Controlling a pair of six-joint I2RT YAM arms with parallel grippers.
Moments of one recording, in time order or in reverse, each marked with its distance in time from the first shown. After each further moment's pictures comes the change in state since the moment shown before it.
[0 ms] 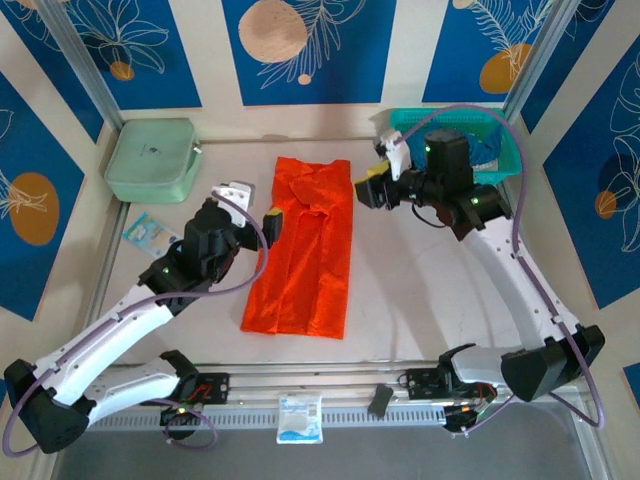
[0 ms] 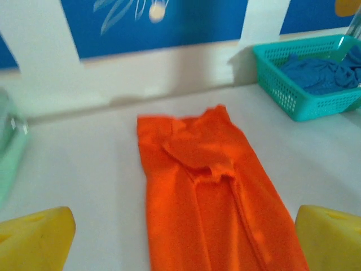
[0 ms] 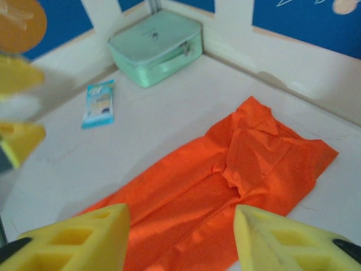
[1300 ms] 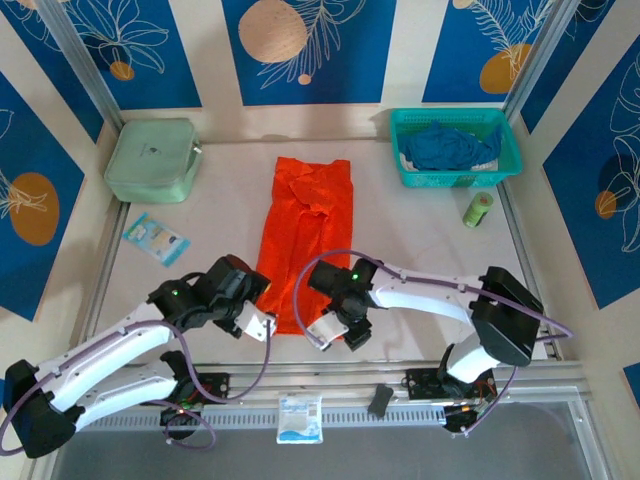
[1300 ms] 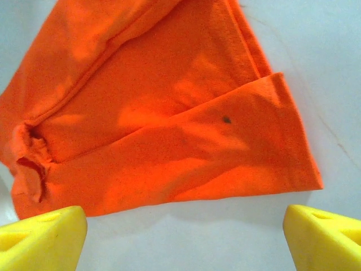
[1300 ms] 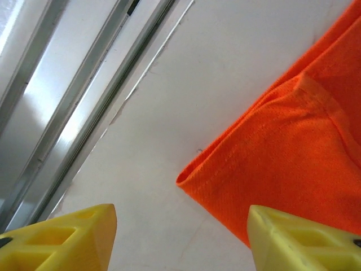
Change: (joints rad) left arm -0.103 -0.083 -0.221 -0.611 0.358 1.456; right arm 0.684 0.281 -0.415 -0.283 0.341 -0.998
